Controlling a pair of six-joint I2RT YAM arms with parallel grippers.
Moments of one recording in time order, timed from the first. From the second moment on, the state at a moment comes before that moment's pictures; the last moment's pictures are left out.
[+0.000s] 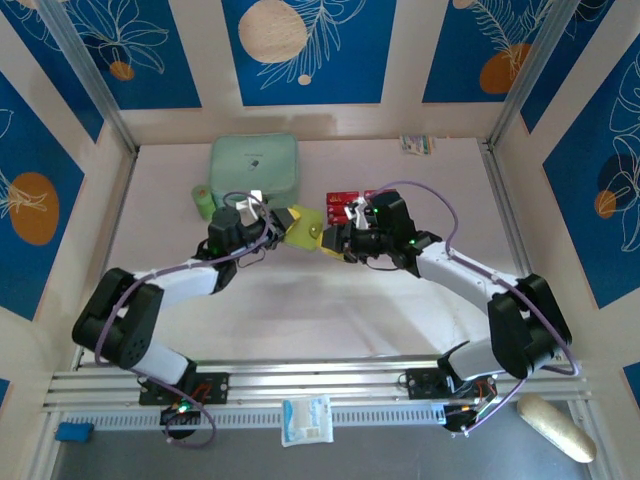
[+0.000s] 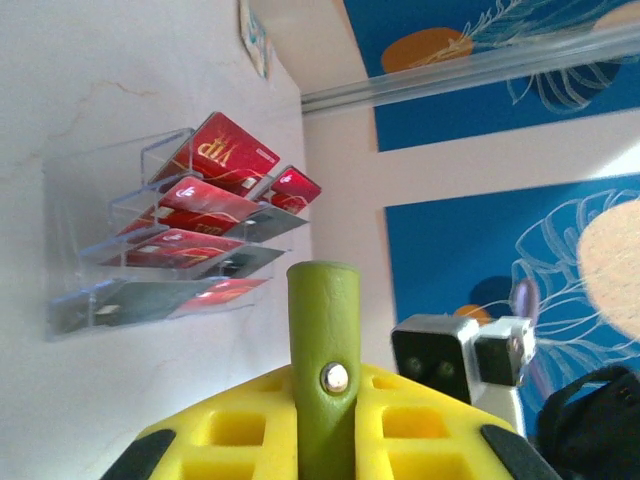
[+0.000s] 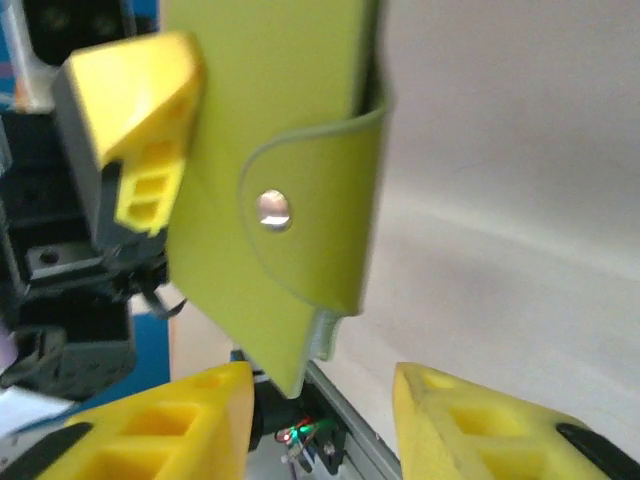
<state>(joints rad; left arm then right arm) -0.45 1.45 0.63 0.64 0.48 -1.23 0.53 1.39 0.86 -0.11 -0.69 0.91</state>
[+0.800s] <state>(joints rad) -0.54 1.26 0.64 0.30 0.23 -0.99 0.70 1.60 1.18 -0.39 -0.34 0.74</state>
